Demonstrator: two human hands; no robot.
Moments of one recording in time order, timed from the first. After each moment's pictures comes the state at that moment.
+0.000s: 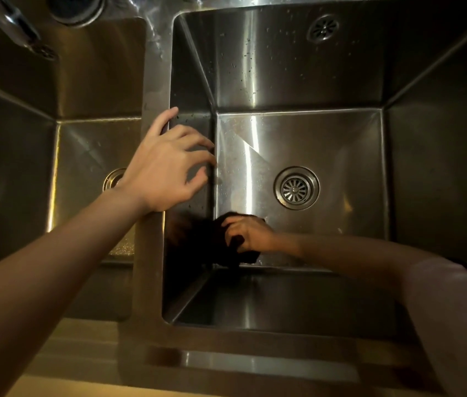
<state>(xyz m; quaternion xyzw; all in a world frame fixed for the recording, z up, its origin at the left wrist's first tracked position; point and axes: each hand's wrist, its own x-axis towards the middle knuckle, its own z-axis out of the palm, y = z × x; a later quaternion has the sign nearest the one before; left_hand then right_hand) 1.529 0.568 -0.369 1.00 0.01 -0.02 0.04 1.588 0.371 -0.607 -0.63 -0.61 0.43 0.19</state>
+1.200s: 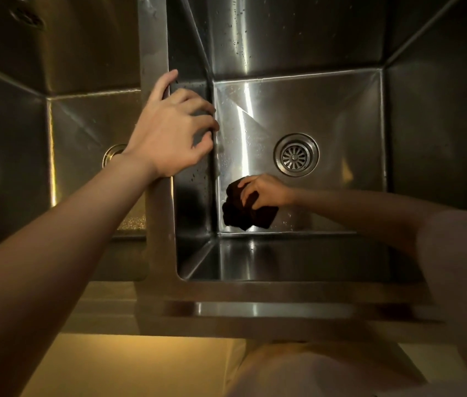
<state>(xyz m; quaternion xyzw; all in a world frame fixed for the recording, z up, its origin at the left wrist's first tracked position) 1.529 0.571 -0.373 1.00 0.00 -0.01 0.03 1.620 0.366 -0.590 -0.67 -0.57 0.46 0.14</state>
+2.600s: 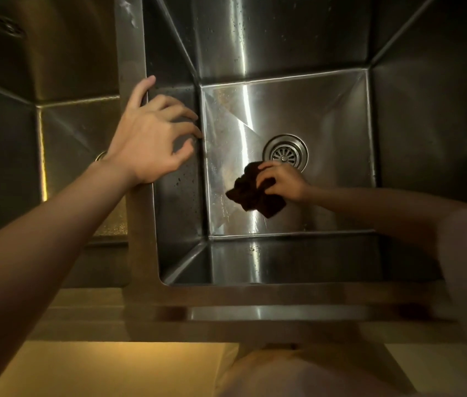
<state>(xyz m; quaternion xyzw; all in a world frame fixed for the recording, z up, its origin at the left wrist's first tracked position) 1.530 0.568 -0.371 1.00 -0.01 -0.04 0.01 1.664 0.317 -0.598 -0.76 -0.45 0.40 0.23</state>
